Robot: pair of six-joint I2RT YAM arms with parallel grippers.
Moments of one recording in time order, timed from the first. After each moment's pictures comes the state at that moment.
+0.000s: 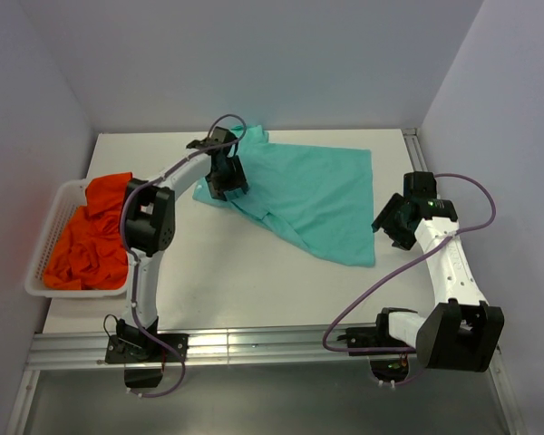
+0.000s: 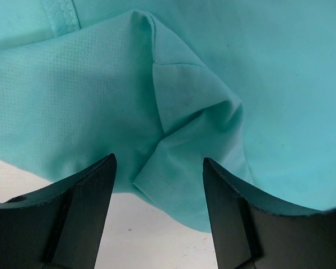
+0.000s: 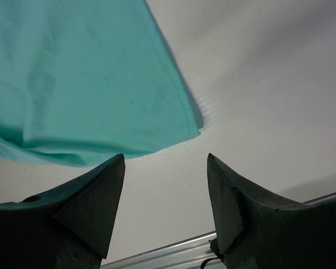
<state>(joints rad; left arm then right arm) -0.39 2.21 1.85 -0.78 0.03 -0.67 -0.12 1.15 0.96 -0.93 0.04 0.57</state>
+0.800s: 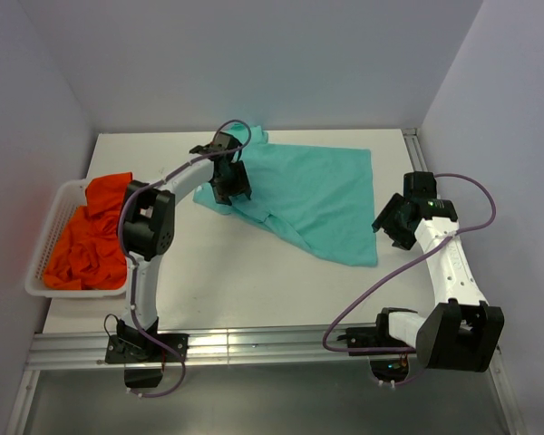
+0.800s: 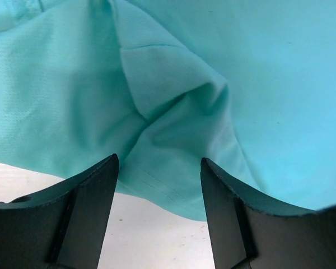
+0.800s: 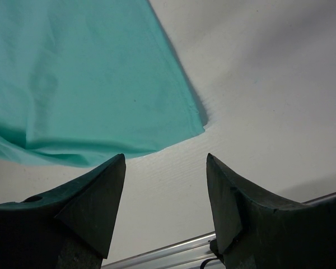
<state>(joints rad) -0.42 2.17 1.74 -0.72 0.06 -0.67 -0.12 1.15 0.96 -0.93 0.04 0.57</state>
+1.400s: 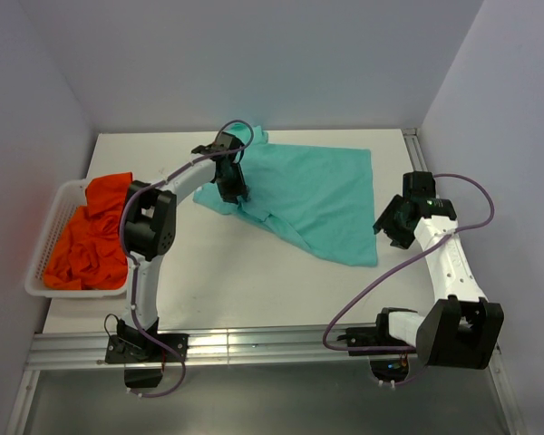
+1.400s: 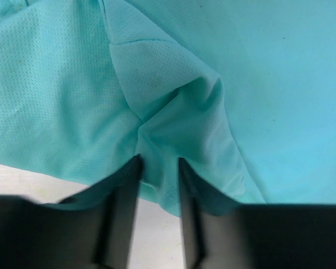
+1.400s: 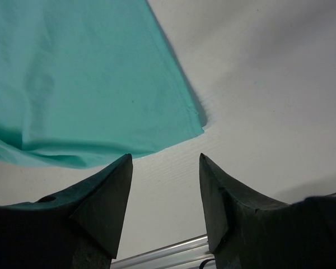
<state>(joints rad) -0.44 2.17 1.76 -0.73 0.06 -0.68 -0.12 1.16 0.96 -0.92 0.04 0.57</state>
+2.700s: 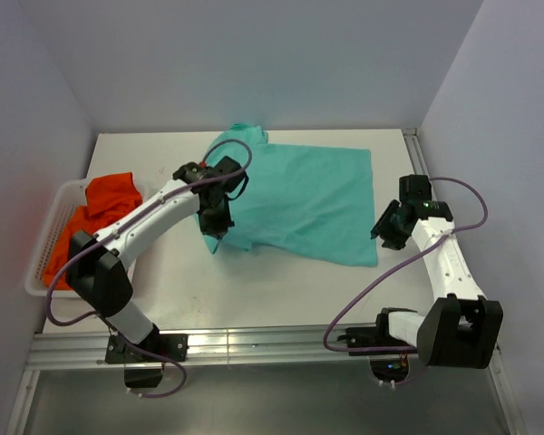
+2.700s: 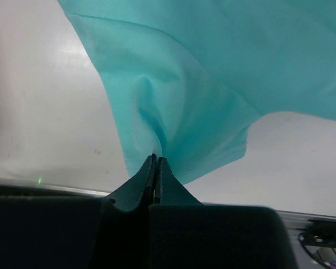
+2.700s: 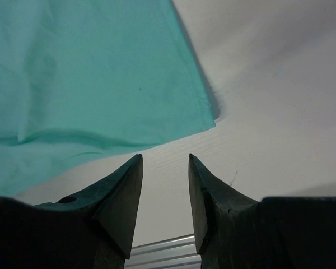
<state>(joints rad) -0.66 1.65 1.52 -1.19 -0.20 -0.81 -0.10 1.17 0.92 -0.91 -0.02 0.57</state>
